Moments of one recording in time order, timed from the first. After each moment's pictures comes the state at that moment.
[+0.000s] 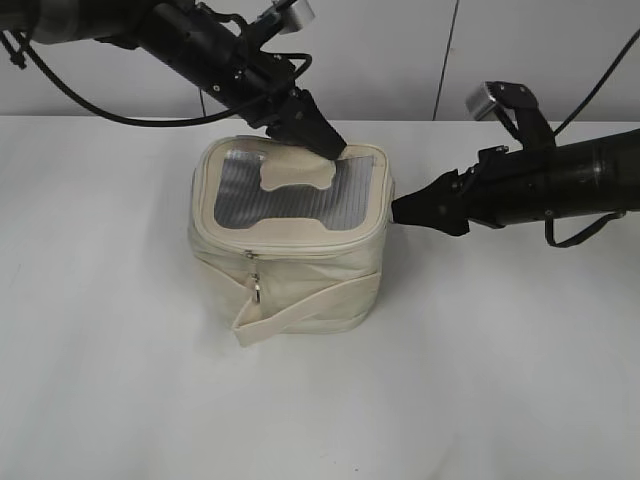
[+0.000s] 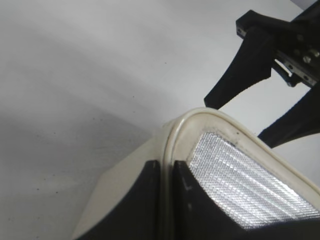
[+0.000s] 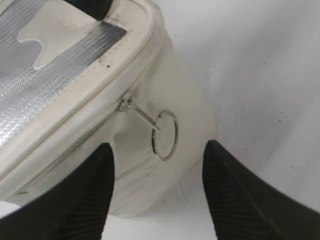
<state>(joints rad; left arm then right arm) -0.39 2.28 -1.92 -0.91 1.15 1.07 0.17 1.87 -0.89 1.63 0.62 -1.79</state>
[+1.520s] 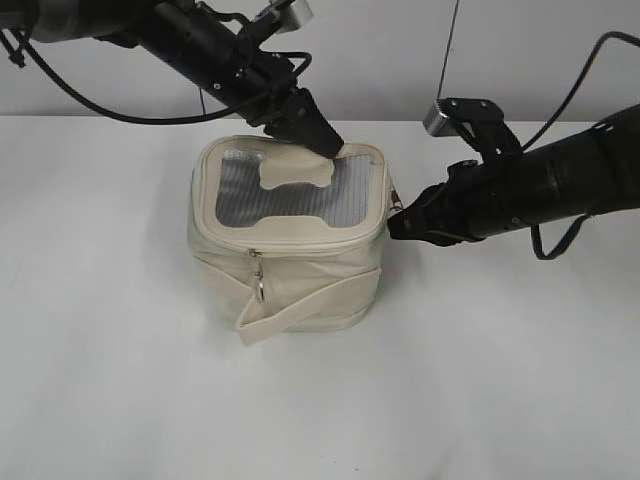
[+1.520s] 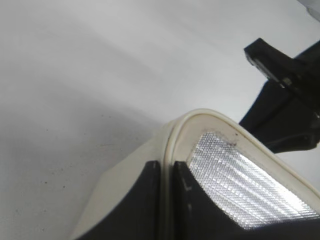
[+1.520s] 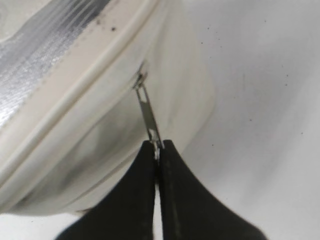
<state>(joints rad) -0.39 2.27 -1.92 -0.89 1.13 1.03 0.30 1.87 -0.93 1.44 0.42 -1.49</state>
